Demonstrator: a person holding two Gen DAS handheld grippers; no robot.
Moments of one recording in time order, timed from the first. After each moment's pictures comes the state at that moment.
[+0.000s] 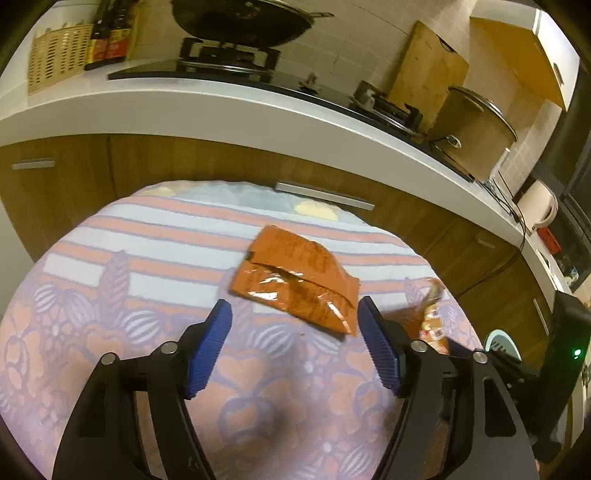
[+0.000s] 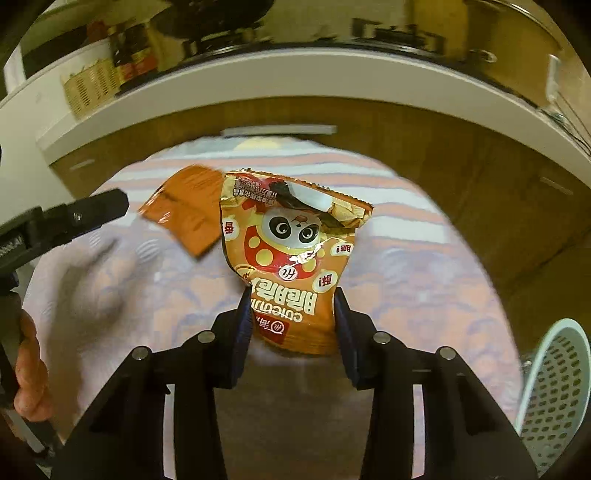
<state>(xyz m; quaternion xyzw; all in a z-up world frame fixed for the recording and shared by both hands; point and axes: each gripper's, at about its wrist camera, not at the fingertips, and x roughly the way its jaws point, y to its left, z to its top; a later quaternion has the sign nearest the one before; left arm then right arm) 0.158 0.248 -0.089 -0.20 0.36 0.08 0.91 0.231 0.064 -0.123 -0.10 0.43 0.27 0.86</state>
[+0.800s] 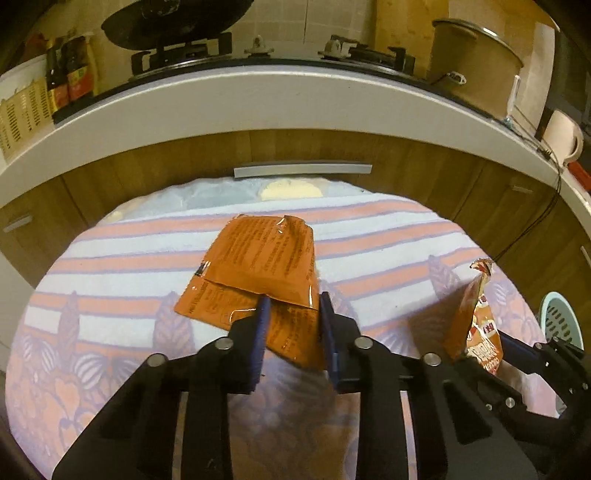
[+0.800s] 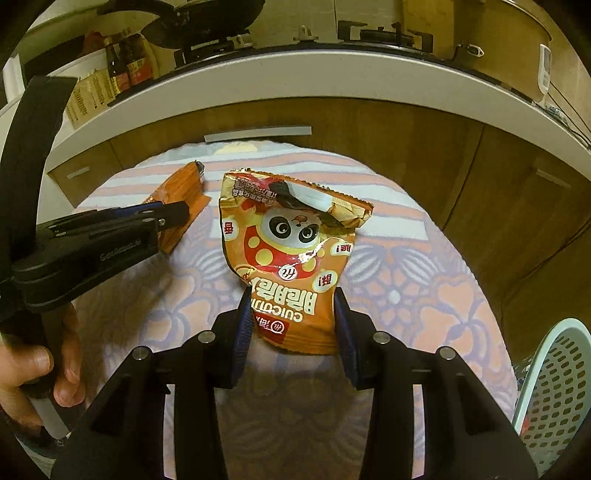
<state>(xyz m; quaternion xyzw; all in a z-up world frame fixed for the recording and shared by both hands) 0.214 0.204 -0.115 -0.09 0.40 0.11 0.91 0.241 0.046 -0.136 -0.08 0.41 0.28 0.86</state>
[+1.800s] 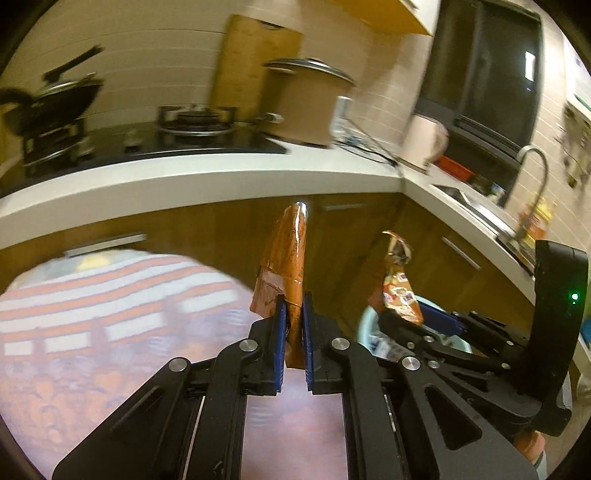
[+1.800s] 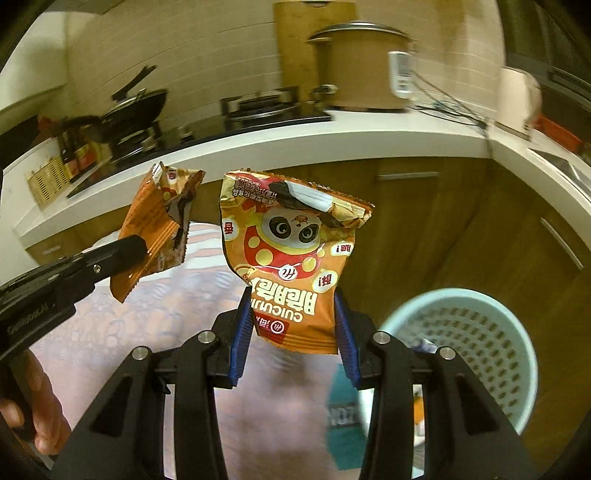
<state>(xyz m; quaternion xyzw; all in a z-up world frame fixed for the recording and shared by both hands) 0.180 0.003 -0.032 -0.08 0.31 -0.12 0.94 0.215 -0.148 -0.057 0.00 0.35 0.16 0.92</state>
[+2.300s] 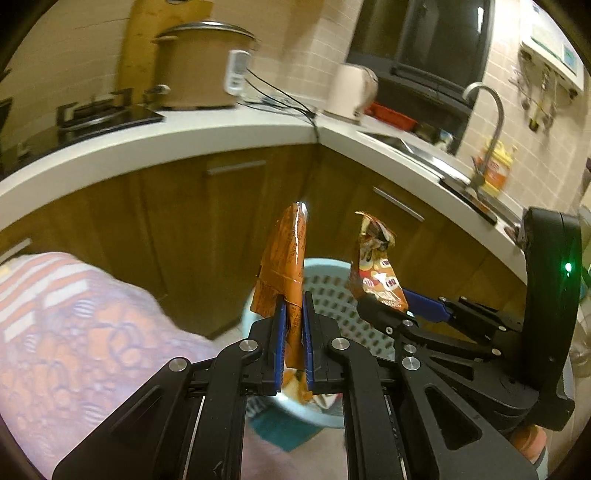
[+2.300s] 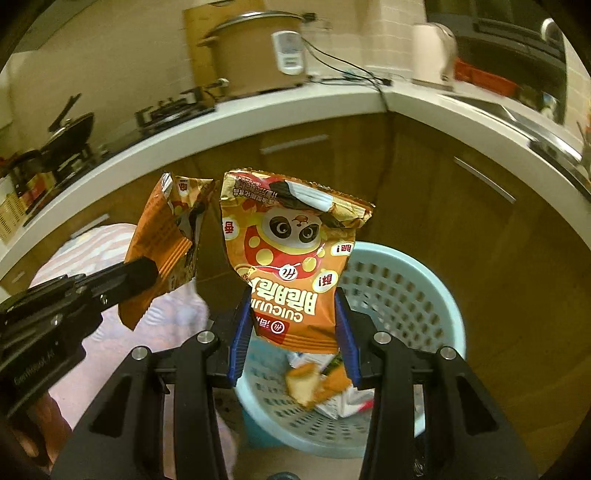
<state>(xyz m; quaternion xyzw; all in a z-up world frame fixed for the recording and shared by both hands) 0.194 -0.140 -0.069 -0.03 0.35 -0.21 0.91 0.203 -0.285 -0.084 0.05 0.38 0.06 0.92</state>
